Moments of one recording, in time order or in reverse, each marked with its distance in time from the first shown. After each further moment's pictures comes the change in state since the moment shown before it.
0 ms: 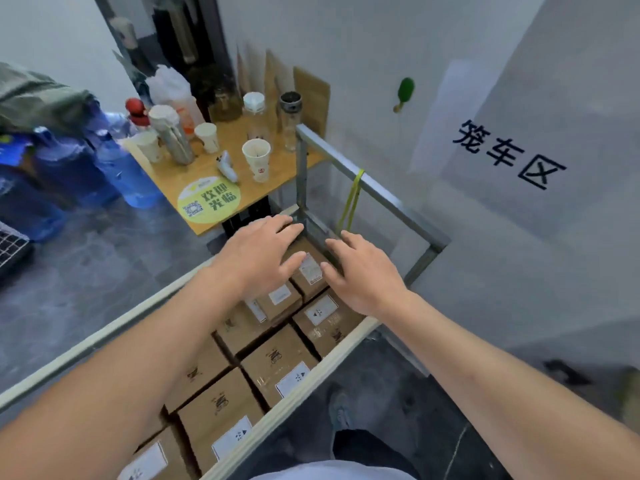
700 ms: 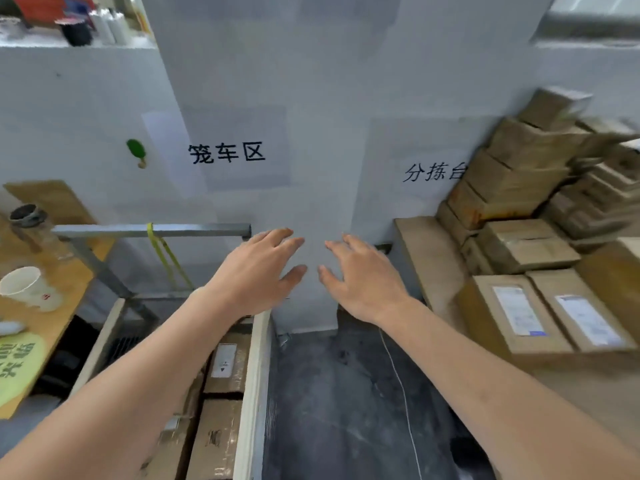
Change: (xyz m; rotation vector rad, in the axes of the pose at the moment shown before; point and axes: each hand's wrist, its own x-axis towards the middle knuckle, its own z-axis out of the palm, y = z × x) left_hand -0.038 0.220 -0.037 0.010 -0.025 0.865; right_hand -0.277 0.018 -0.032 0.157 0.412 0.831
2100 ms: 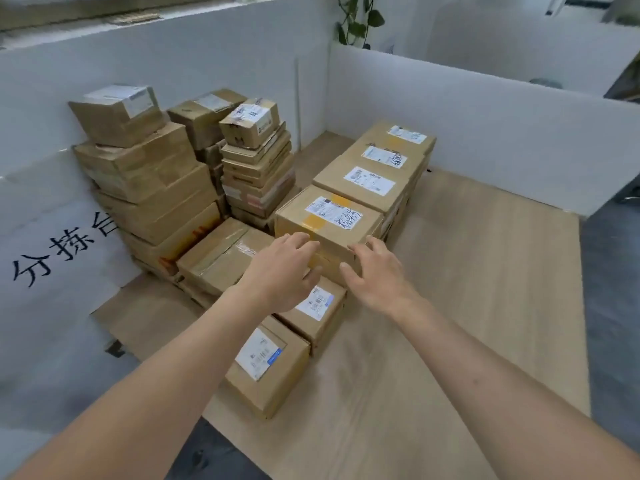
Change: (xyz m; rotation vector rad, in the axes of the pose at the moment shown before) left_hand 0.295 0.554 0.152 -0.014 -0.190 0.919; right_hand -0.192 0.514 -0.125 0.161 0.356 1.000
